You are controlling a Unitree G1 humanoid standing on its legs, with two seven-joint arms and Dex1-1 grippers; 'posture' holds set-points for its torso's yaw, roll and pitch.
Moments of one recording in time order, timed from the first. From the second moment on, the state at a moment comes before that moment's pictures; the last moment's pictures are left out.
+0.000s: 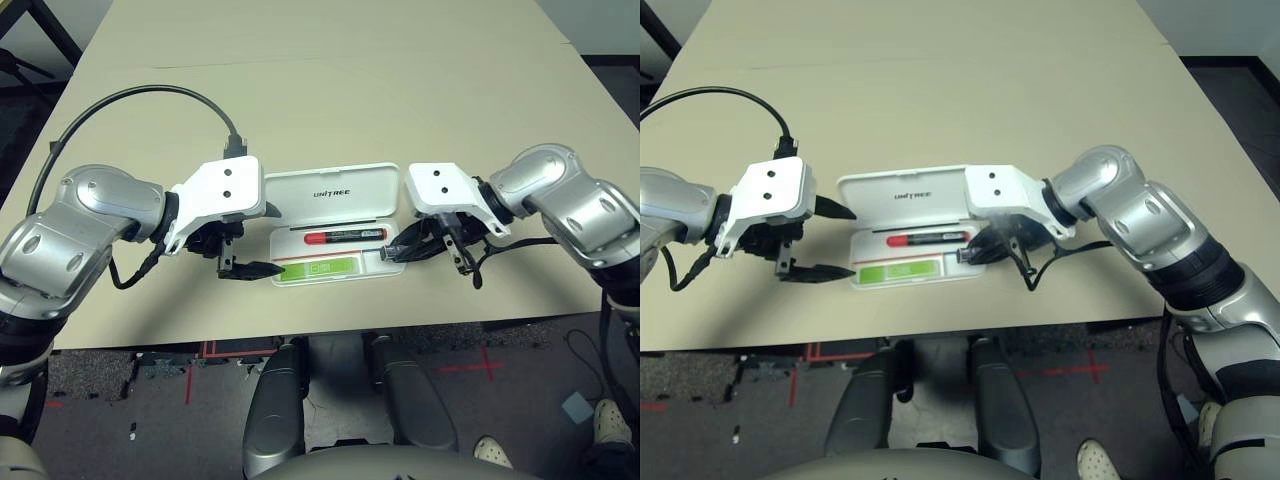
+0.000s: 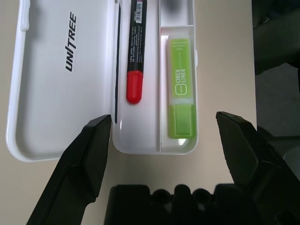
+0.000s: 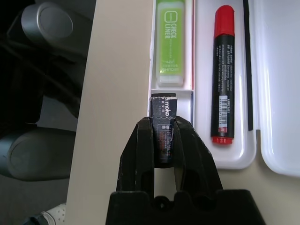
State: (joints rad) left arm -0.57 1.07 -0.17 -0.49 -0.40 0.78 -1.20; right arm -0.81 -0.80 0.49 -0.16 0.19 0.59 1.41
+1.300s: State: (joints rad) left arm -0.51 1.08 -0.15 -0.48 -0.39 0.76 -1.18; right arm -0.66 -1.08 0.08 -0.15 0.43 0.79 1.44
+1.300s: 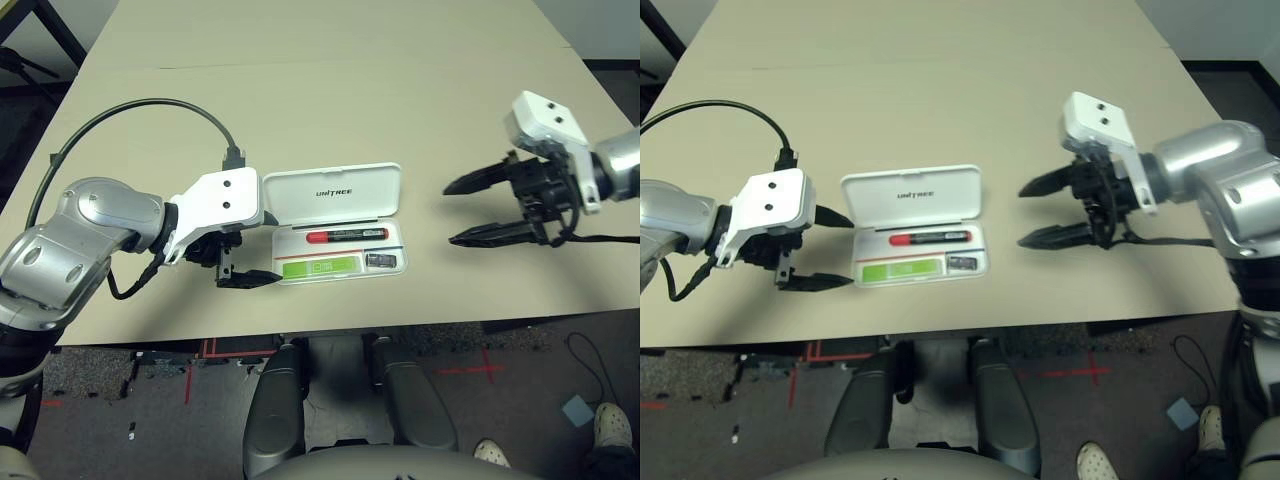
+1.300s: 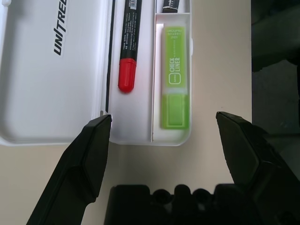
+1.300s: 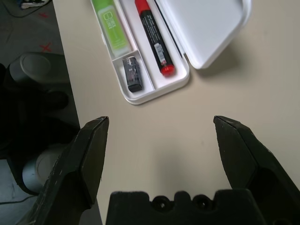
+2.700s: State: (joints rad) left arm -0.68 0.74 -0.10 0.13 -0.18 0.55 -0.88; right arm -0.60 -1.09 0.03 -0.19 0.50 0.84 1.33
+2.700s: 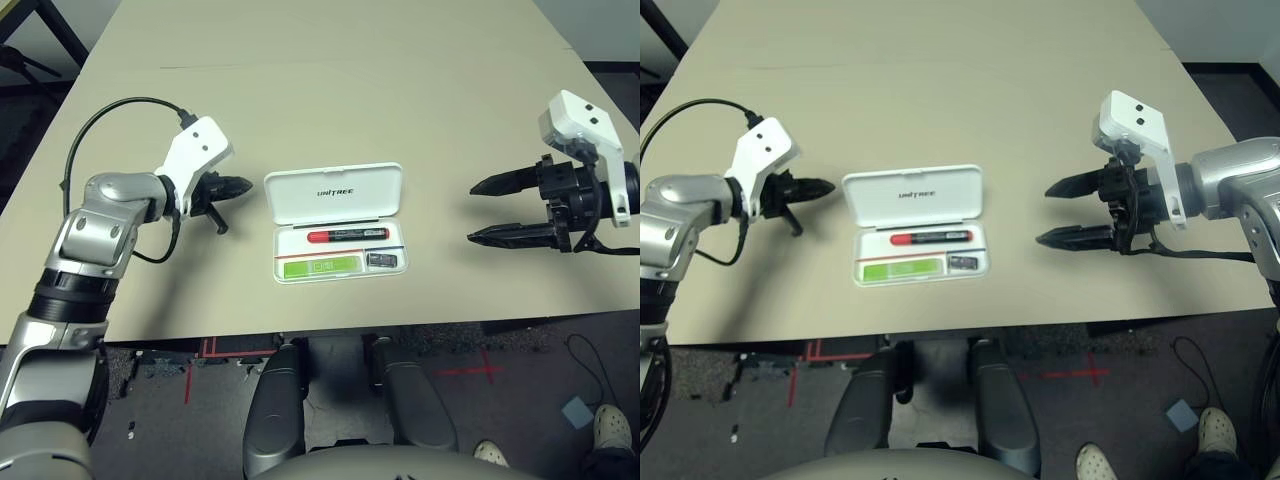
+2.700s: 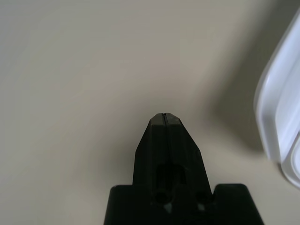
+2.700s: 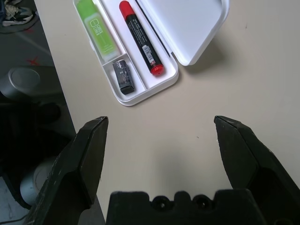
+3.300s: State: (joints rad) left arm -0.65 0.72 -0.11 0.00 -0.20 0.61 -0.98; right arm -0.59 -1.09 0.03 -0.20 0.49 0.83 1.32
